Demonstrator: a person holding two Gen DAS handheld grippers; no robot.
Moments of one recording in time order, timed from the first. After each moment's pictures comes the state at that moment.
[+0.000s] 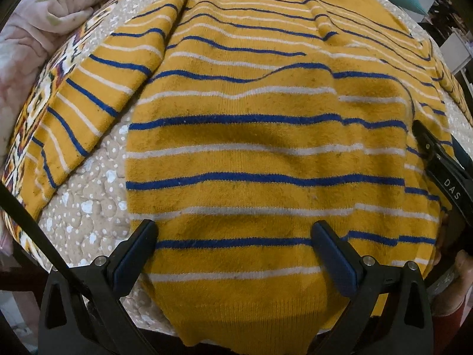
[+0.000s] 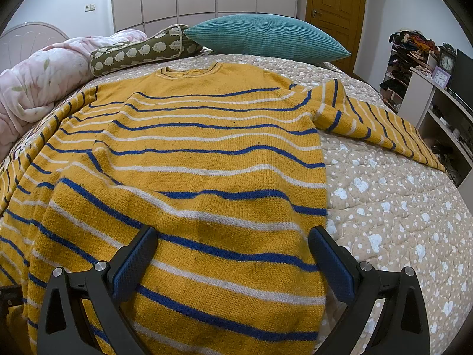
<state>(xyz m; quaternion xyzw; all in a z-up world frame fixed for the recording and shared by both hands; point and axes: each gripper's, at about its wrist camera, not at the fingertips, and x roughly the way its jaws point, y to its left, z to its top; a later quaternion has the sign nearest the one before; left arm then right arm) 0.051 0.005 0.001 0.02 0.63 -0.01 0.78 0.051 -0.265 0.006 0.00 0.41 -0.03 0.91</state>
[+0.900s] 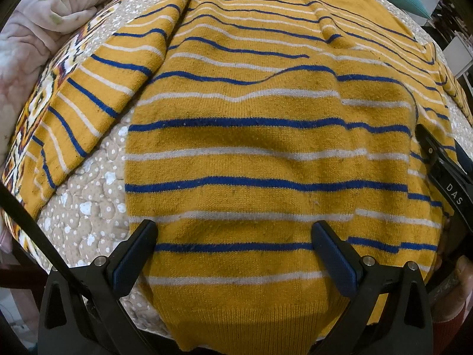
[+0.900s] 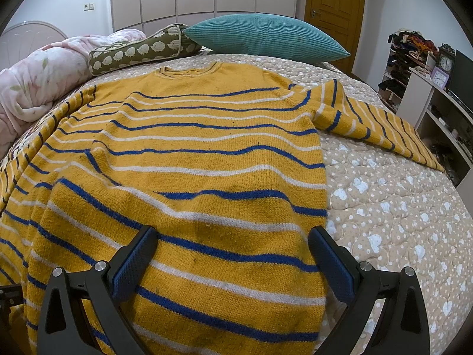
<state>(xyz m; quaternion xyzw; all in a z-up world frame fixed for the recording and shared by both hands) 0.050 0.000 -0.001 0.02 0.63 -0.01 0.78 0.052 -0.267 0.004 0.00 0.41 -0.03 0.91</state>
